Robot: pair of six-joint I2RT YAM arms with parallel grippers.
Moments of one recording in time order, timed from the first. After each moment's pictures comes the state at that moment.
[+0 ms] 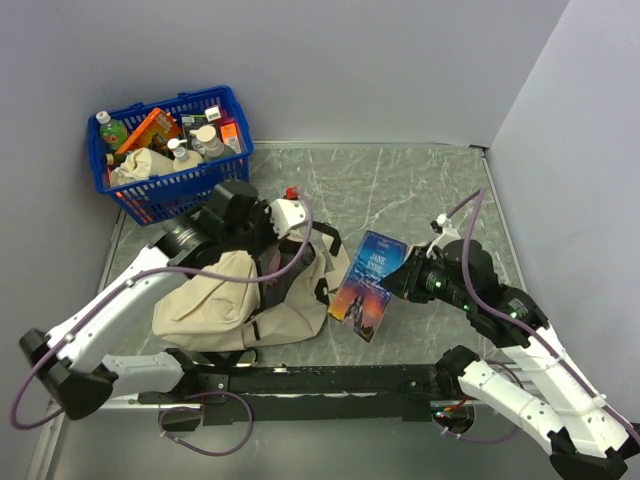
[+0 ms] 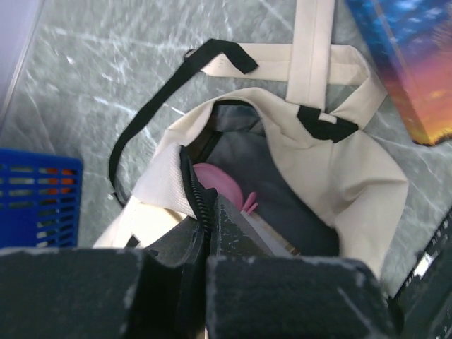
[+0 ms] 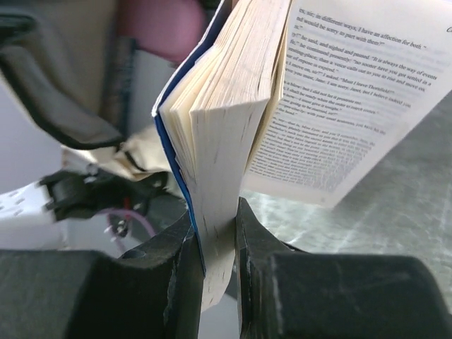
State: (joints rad) left arm -0.72 1.22 1.31 -0.75 0.10 0.43; right arm 0.60 0.64 0.87 -0.80 -0.09 0.75
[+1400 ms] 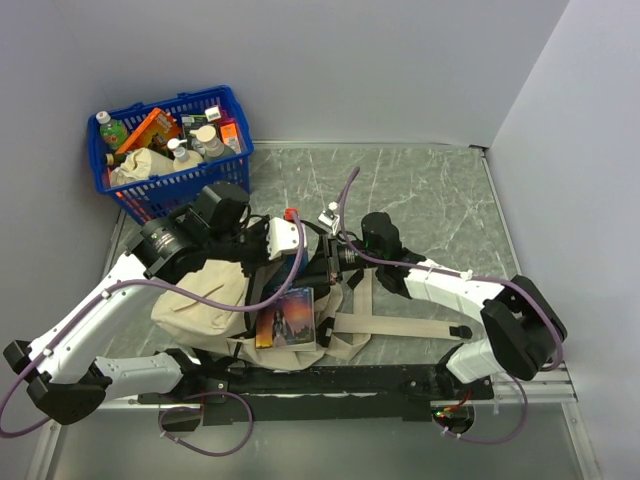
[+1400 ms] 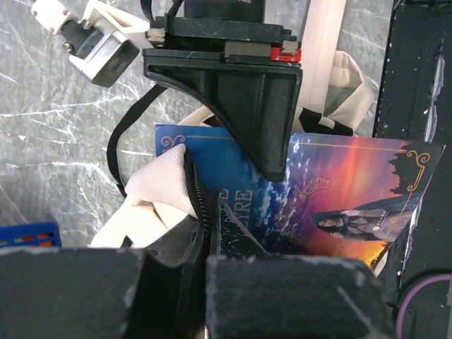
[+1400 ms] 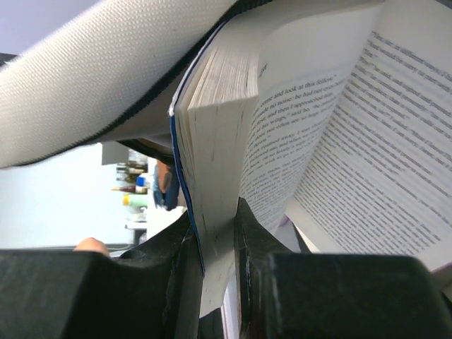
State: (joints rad) left arm -0.78 1.15 1.43 -0.97 0.35 0.59; right arm 0.68 1.41 0.74 0.45 -0.91 1.08
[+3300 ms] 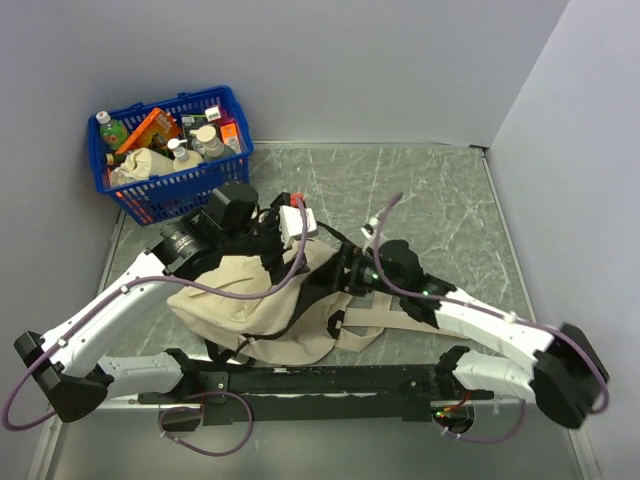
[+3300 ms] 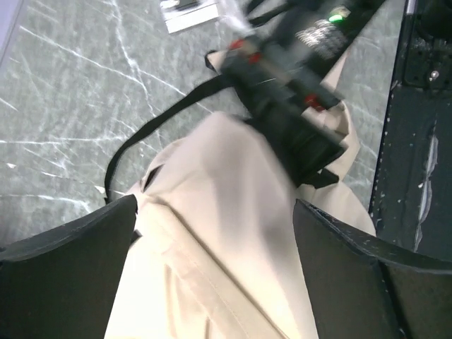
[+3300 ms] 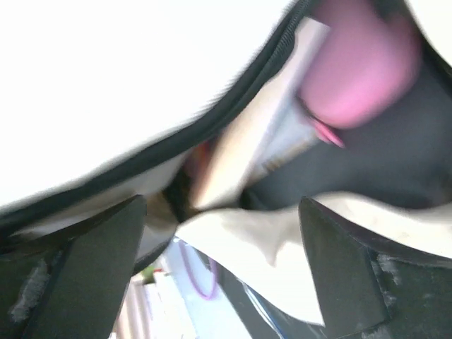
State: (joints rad) left arm -0.78 1.17 1.31 -0.68 0.38 0.43; right arm 0.74 1.13 0.57 0.19 -0.31 0.98
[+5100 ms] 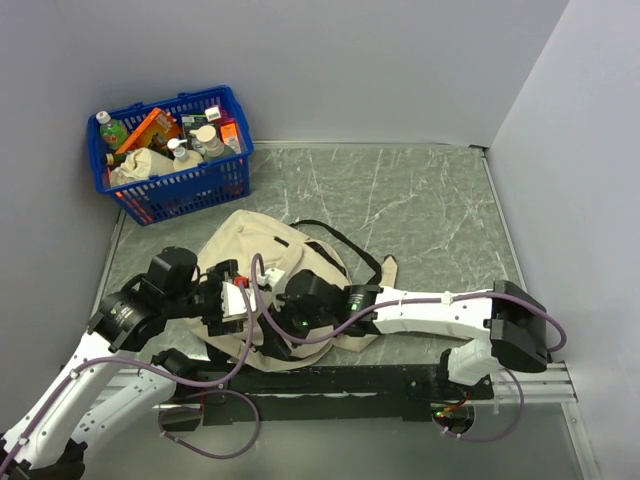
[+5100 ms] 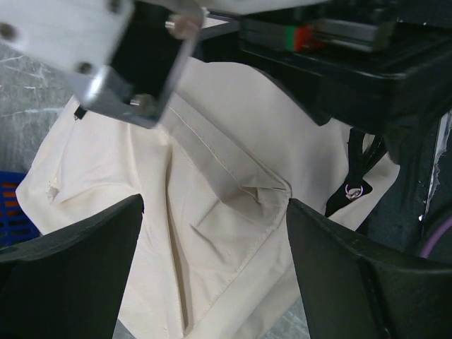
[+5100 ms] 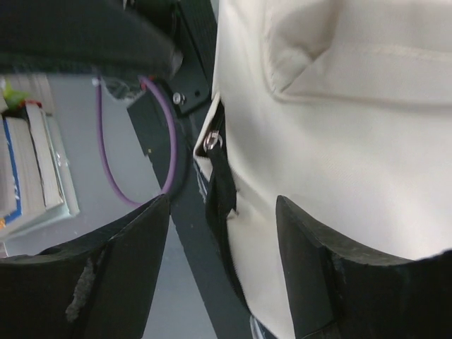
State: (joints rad) left arm -0.58 0.64 0.88 -0.94 0.44 0.79; right arm 1.27 1.46 0.98 -0.17 -0.21 0.43
